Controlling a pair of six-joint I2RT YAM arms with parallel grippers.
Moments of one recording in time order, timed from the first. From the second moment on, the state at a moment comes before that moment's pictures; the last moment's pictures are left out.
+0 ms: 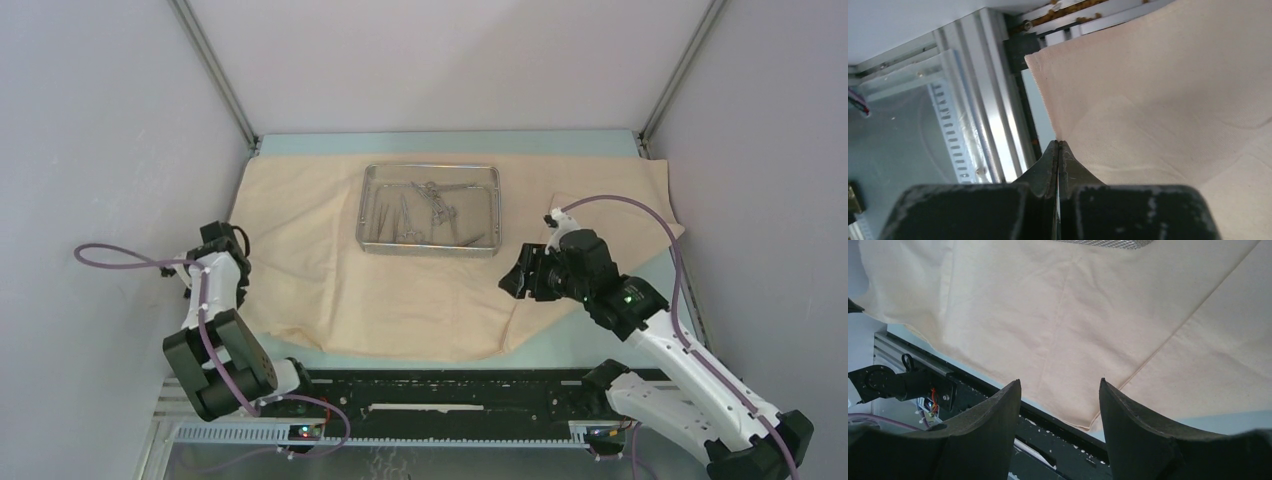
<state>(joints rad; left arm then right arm) 0.45 1.29 0.86 -0.93 -0.70 -0.68 0.58 0.82 0.78 -0.60 -0.12 0.58</state>
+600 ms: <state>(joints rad) 0.60 1.27 0.84 -0.97 -0.73 -0.73 0.63 0.78 0.78 -0.67 -0.05 0.59</state>
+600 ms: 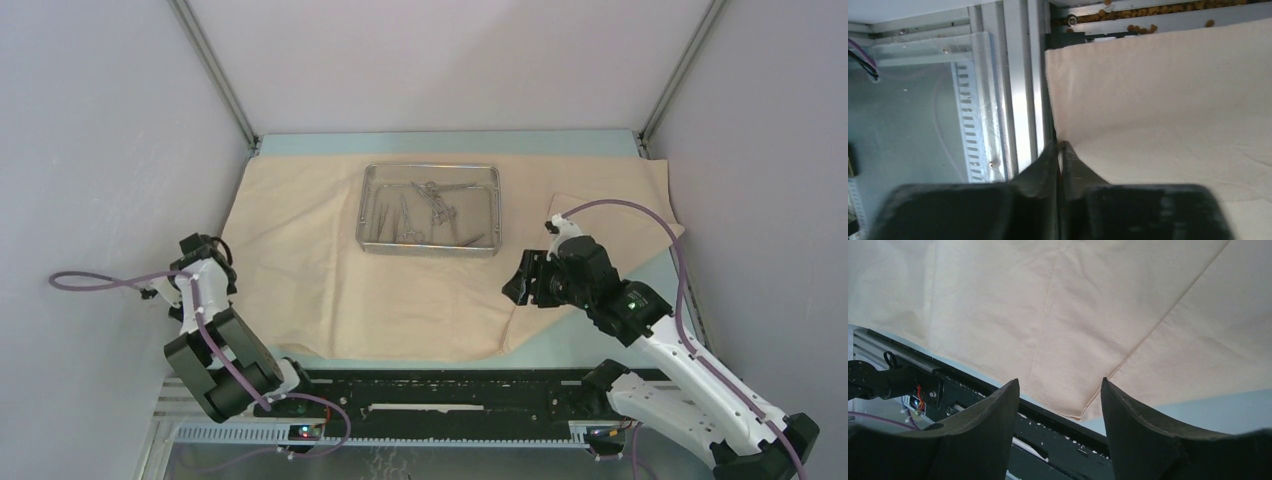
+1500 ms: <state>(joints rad) -0.02 1.17 0.88 -0.71 -0.28 -0.67 0.48 1.02 0.84 -0.61 0.11 0.62</state>
